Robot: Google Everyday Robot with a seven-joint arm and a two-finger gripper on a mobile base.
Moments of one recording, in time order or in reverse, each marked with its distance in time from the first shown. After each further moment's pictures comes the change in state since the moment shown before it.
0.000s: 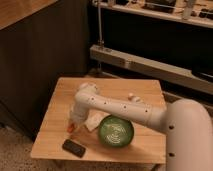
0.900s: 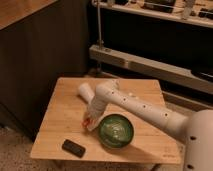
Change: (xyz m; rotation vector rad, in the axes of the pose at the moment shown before) arm 0.058 0.038 -0.053 0.042 -0.015 0.087
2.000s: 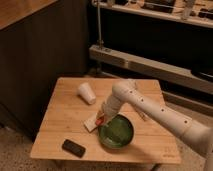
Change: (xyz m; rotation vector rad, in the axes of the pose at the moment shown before) arm 0.041 0.047 -0.043 0.019 0.000 0.044
